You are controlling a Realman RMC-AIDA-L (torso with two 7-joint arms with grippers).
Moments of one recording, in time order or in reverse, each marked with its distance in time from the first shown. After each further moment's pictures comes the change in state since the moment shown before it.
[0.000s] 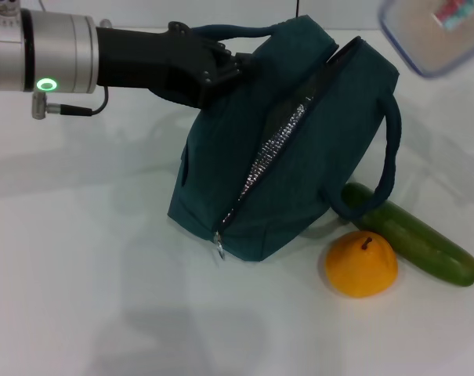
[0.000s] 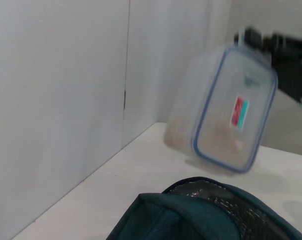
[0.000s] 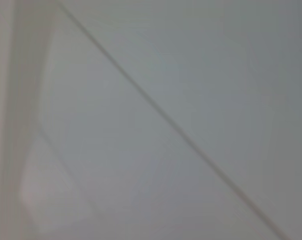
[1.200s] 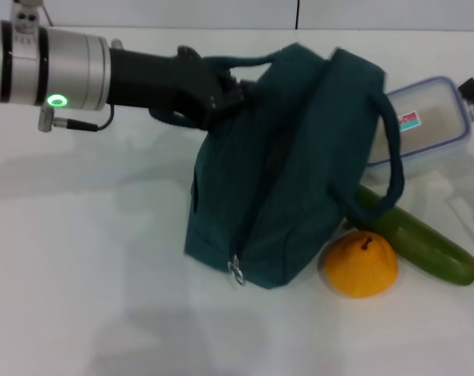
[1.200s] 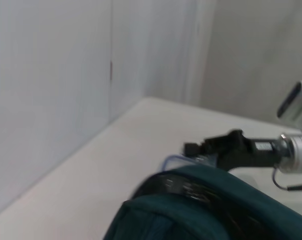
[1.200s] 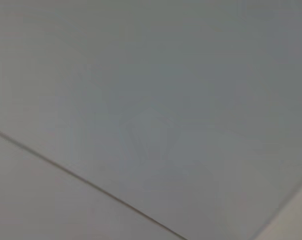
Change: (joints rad) left arm -0.008 -0.001 0.031 -0.023 0.049 0.008 0.007; right arm 0.030 0.023 0.062 0.420 -0.039 0.320 -0.047
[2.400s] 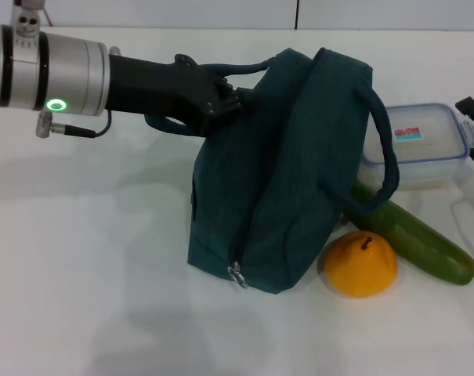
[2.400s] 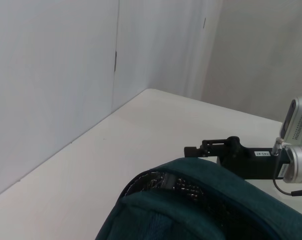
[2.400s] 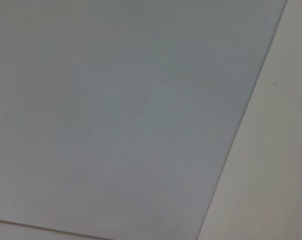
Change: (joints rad) left arm 0.000 0.001 0.001 -0.003 0.023 0.004 -0.037; right arm 0.025 0.001 0.030 0.117 0.039 0.071 0.217
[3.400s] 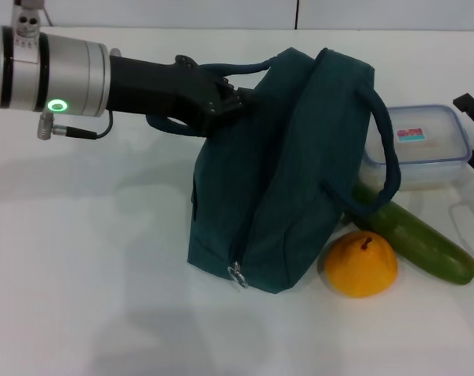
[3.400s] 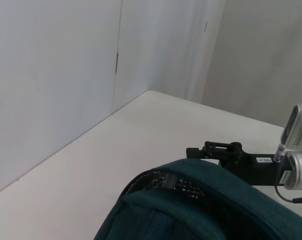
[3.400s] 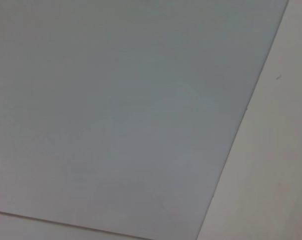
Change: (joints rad) left arm 0.002 -0.002 -0.001 -0.002 -0.006 0.000 -0.016; right arm 0.000 0.000 -0.008 0.012 0.000 -0.017 -0.014
